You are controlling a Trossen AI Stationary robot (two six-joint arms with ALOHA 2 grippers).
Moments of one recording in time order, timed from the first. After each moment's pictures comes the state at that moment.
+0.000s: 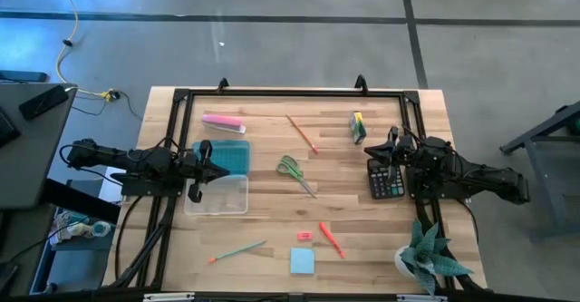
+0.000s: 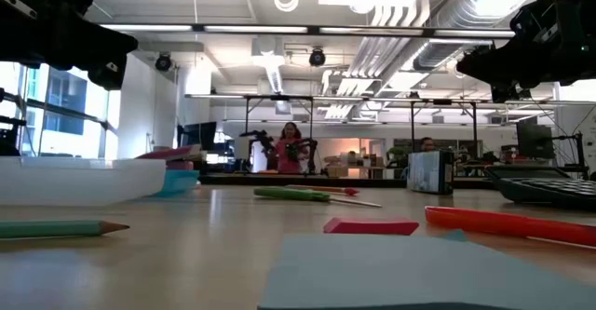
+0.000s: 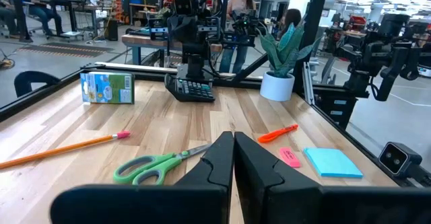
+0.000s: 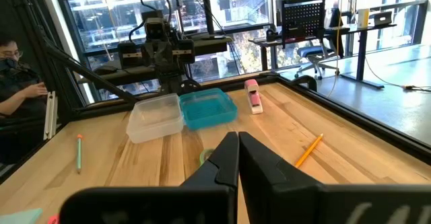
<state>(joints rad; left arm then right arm) -0.07 0.08 0.01 0.03 -0.12 -0.10 -0.25 0.01 0.02 0.00 -0.07 0.12</state>
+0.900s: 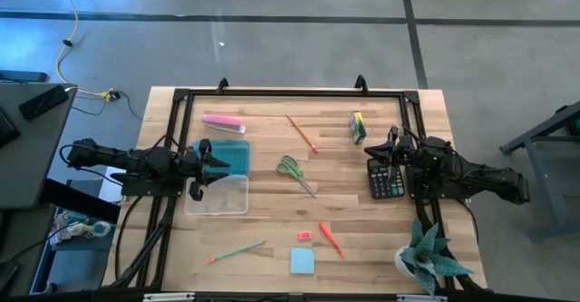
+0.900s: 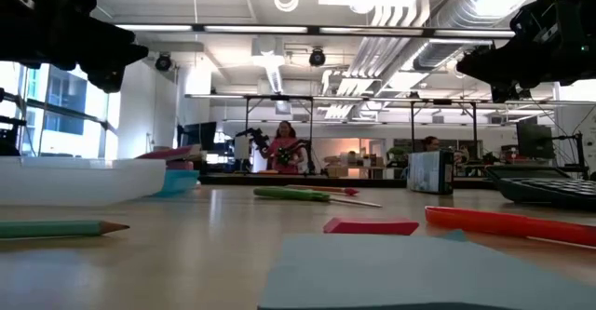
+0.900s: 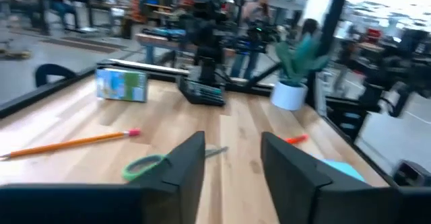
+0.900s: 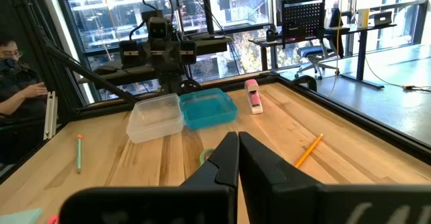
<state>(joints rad) -0.07 0.08 0.01 0.04 -0.18 -0.16 -0.25 0.01 0.02 0.00 -0.07 0.12</state>
